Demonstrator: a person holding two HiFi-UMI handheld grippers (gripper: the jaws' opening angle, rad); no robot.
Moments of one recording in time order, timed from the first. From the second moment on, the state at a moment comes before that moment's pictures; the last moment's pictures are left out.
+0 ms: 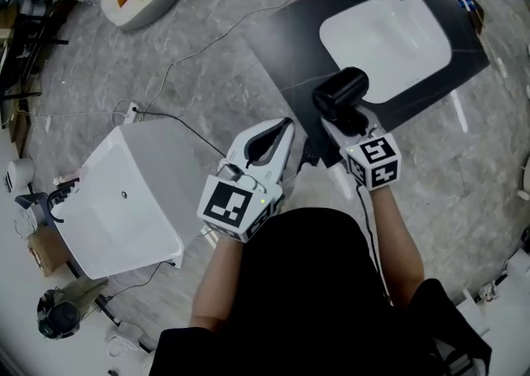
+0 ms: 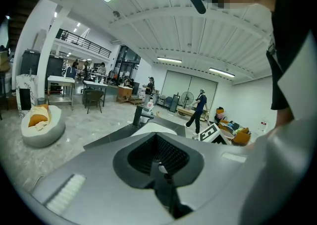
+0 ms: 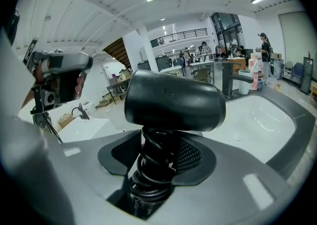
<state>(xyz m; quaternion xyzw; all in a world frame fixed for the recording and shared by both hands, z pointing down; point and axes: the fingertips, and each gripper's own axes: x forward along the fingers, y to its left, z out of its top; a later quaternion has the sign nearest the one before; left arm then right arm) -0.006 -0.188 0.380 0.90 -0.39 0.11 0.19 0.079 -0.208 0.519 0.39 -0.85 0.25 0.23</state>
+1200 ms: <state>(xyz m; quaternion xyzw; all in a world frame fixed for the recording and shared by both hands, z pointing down) -0.019 -0.191 0.397 0.87 -0.43 0.10 0.22 0.063 -0.233 0.595 0.38 -0.82 0.26 0.33</state>
